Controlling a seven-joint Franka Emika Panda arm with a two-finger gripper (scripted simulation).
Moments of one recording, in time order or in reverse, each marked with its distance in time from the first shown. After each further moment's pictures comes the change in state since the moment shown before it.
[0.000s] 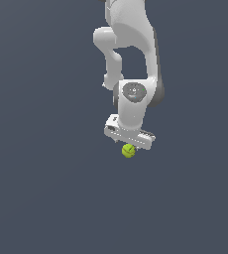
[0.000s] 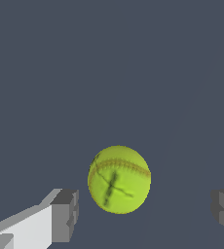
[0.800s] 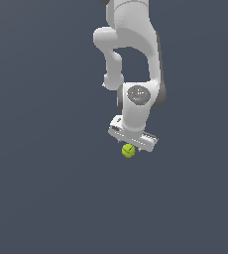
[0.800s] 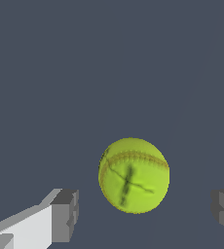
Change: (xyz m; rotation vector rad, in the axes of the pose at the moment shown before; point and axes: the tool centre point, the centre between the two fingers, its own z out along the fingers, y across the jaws) arm -0.010 -0.013 0.014 0.000 -0.001 0.081
